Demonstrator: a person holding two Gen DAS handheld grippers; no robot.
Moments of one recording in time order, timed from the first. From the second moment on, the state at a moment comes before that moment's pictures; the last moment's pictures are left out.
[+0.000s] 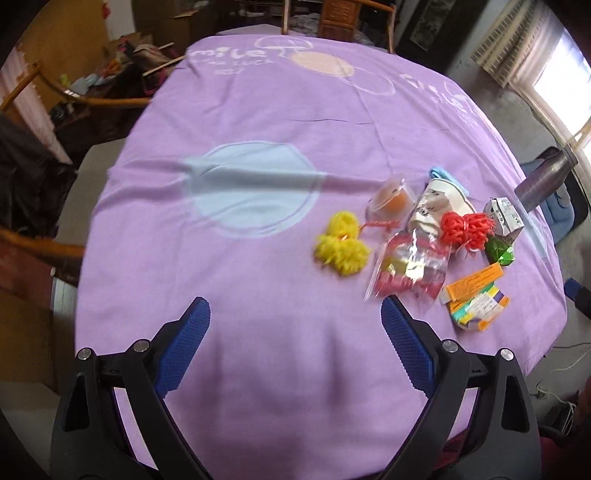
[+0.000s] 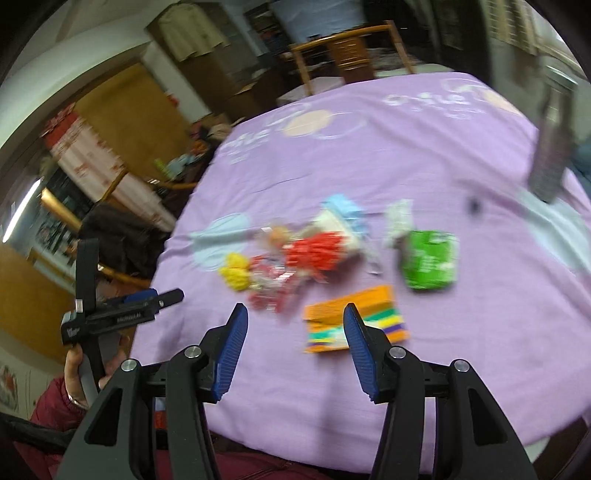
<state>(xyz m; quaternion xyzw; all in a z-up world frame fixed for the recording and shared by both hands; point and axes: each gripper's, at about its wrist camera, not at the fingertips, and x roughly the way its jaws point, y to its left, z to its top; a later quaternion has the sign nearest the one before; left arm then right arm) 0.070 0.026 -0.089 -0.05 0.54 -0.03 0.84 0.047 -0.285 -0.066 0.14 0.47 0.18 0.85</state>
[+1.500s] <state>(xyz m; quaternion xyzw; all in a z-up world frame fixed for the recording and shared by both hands) 0.009 0.074 -0.055 -0.15 0.53 0.09 0.83 0.171 -0.314 -0.145 0.12 0.52 0.10 0.84</state>
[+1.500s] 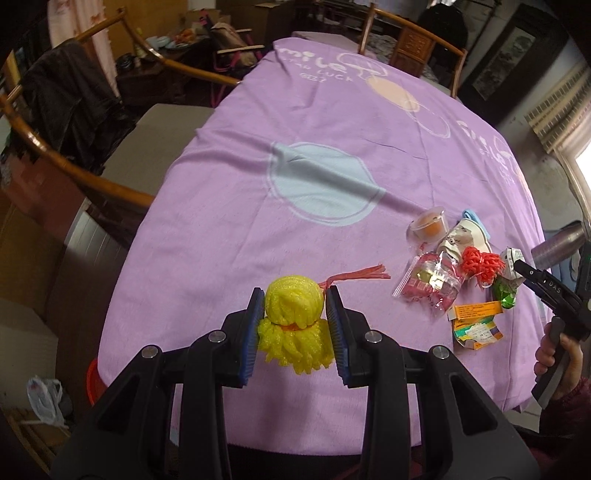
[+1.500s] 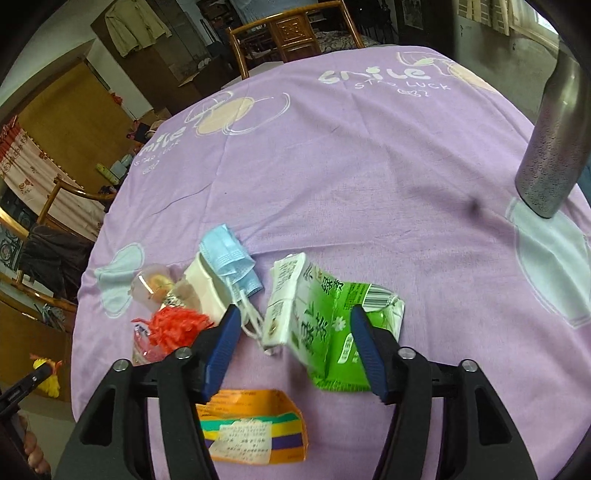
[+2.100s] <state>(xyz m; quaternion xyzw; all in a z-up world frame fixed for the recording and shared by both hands) -0.059 0.142 -0.024 -0.19 0.46 0.13 0.86 0.122 -0.218 -0.026 0.13 0.38 0.28 0.87</state>
